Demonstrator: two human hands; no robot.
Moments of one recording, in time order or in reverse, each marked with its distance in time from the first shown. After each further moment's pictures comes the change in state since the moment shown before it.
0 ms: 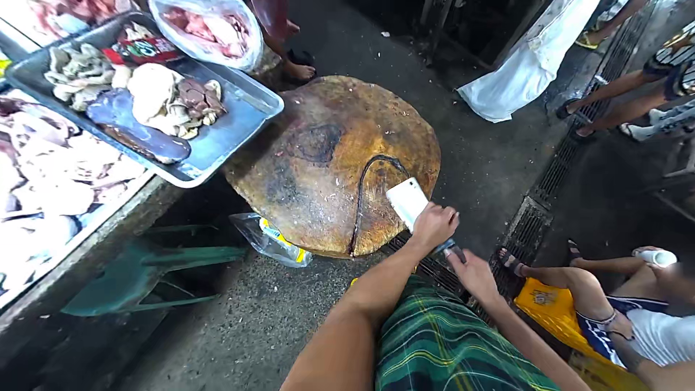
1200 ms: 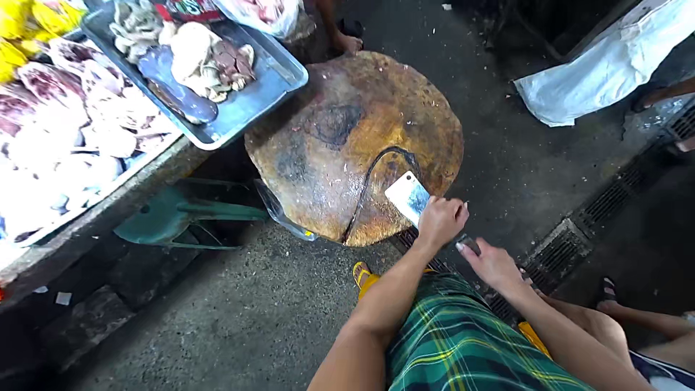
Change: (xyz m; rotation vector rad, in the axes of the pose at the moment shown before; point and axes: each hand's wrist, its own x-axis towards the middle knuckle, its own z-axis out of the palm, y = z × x) left_hand 0.039 0.001 0.015 0.112 0.211 -0.277; right_hand 0.090 0.009 -0.071 -0.273 -0.175 -0.314
